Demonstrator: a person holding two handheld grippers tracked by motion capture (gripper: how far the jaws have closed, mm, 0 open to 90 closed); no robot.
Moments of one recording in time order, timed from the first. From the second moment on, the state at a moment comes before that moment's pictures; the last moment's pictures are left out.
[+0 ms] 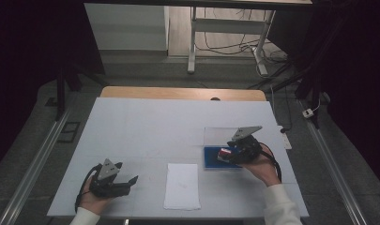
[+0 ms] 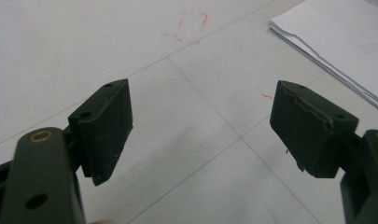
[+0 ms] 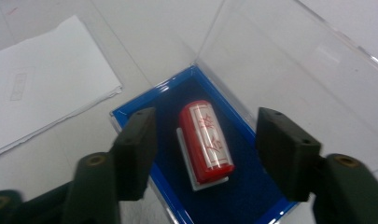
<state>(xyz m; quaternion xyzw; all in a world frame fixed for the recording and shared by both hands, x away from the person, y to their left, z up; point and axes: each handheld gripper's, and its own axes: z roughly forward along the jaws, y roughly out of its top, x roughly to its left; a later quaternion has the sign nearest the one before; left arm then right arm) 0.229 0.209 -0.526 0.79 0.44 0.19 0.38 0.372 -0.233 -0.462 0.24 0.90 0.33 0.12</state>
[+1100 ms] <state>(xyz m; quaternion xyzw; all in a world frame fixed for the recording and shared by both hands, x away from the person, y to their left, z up) 0.228 0.211 -0.525 0.79 0.44 0.20 0.38 0.373 -0.226 -0.468 0.20 0.92 0.30 0.13</state>
